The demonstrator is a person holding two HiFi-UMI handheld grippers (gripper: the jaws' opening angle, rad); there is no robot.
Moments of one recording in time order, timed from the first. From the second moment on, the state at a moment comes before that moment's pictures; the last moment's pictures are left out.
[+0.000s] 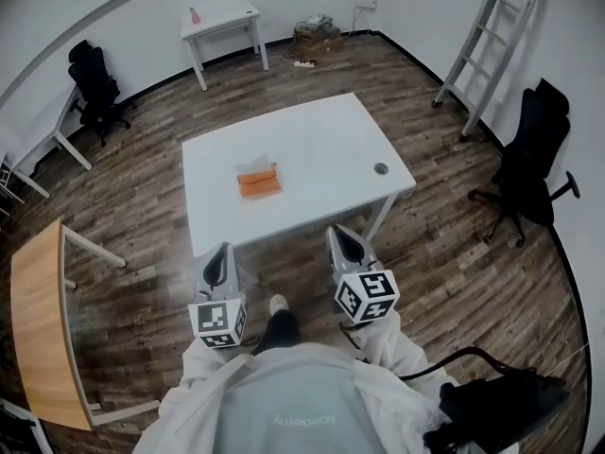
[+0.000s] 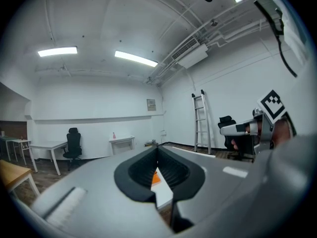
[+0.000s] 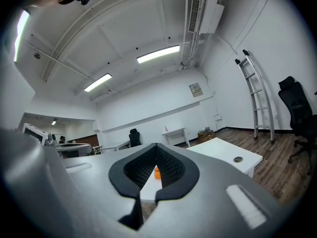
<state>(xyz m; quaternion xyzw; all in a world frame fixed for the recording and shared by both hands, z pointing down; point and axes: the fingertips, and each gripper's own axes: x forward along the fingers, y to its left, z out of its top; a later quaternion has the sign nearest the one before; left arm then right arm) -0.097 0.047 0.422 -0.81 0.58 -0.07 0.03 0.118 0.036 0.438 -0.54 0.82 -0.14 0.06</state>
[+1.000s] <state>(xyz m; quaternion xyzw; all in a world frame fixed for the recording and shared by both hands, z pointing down) -0.145 -0.068 0.446 -0.81 0.58 -0.09 -0.01 0.066 -0.071 0.459 -0.55 0.82 -0.17 0.02</state>
